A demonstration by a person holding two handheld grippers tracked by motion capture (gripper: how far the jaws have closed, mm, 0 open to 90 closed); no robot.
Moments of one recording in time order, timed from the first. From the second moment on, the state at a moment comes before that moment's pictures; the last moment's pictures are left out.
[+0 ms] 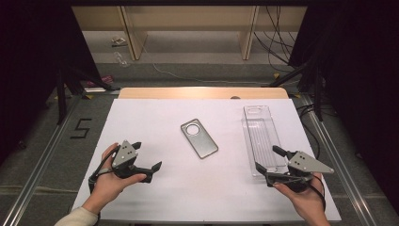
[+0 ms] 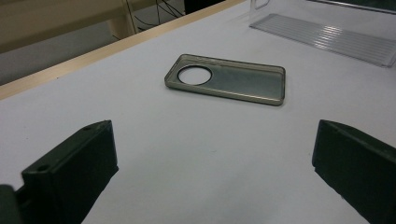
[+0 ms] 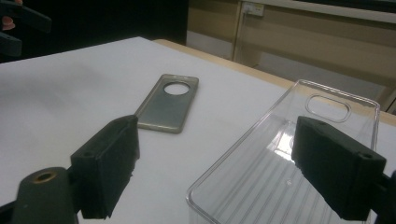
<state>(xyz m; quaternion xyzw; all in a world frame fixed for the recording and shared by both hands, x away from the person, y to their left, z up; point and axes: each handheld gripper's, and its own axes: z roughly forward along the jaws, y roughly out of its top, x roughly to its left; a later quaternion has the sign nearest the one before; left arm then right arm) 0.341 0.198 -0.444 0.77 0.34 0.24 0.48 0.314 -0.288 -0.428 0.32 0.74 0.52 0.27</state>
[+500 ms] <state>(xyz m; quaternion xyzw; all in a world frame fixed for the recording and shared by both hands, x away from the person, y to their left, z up) 0.341 0.197 -0.443 0.77 0.34 0.24 0.48 0.319 -0.272 -0.422 0.33 0.74 0.52 0.27</state>
